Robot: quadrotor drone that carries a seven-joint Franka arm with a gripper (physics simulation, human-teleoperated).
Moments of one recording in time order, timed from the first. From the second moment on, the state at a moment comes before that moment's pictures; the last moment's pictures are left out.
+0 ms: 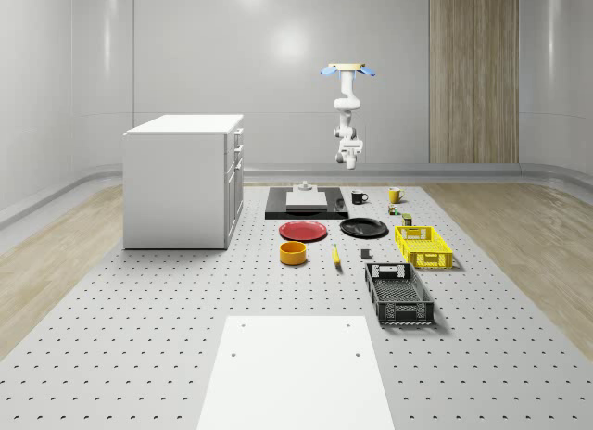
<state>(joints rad) -0.01 -0.71 0.01 -2.05 0.00 1.37 0.78</state>
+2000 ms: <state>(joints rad) -0.27 -0.81 0.70 -2.43 -1.05 1.43 0.99</state>
